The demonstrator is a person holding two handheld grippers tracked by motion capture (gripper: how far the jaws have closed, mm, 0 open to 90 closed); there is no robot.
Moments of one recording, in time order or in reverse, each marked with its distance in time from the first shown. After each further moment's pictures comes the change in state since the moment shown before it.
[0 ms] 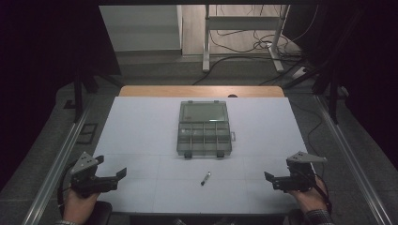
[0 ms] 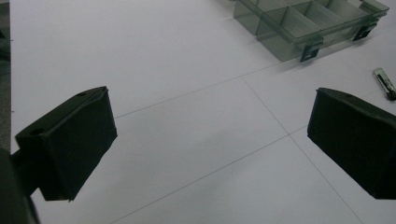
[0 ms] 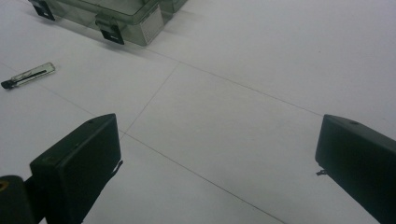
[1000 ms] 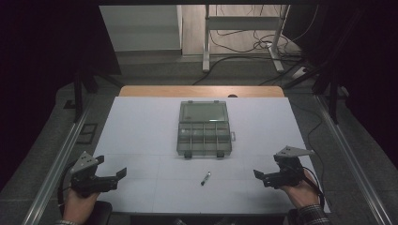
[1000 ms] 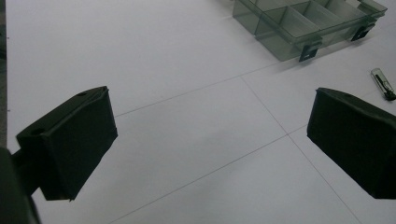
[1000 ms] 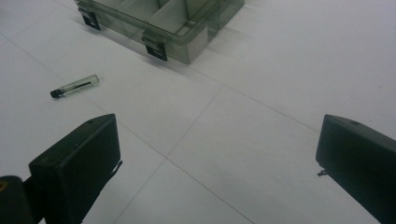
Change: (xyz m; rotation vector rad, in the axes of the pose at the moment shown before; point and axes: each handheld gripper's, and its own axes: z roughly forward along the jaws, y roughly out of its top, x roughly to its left) left arm 0.001 0.000 0.001 0.004 -0.009 -0.009; right arm 0.019 0.023 0.013 0.006 0.111 -0.052
